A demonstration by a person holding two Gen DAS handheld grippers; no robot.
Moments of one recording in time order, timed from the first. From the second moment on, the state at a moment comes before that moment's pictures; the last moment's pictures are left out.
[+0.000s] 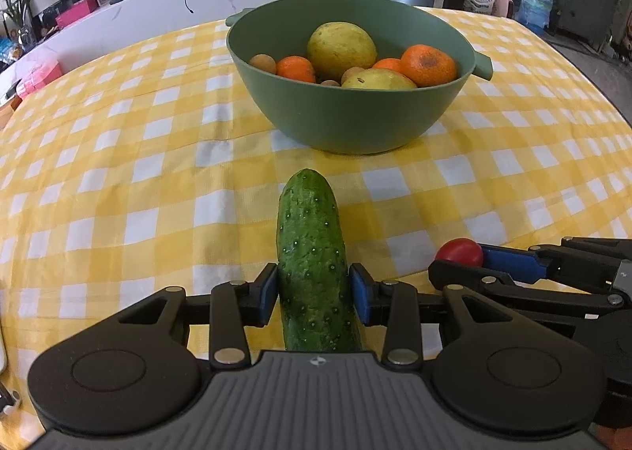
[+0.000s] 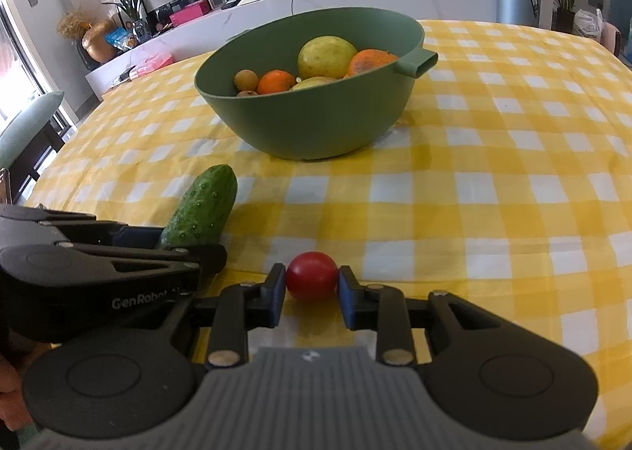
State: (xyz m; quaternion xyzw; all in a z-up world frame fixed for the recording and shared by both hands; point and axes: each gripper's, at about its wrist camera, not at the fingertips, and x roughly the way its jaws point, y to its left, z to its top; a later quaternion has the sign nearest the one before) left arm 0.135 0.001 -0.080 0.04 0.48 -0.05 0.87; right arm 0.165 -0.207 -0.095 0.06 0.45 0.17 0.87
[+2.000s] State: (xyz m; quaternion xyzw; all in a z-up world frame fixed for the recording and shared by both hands) left arm 0.260 0.056 -0.022 -0.25 0.38 -0.09 0.89; right arm 0.267 -0.220 -0.030 0.09 0.27 0.18 0.94
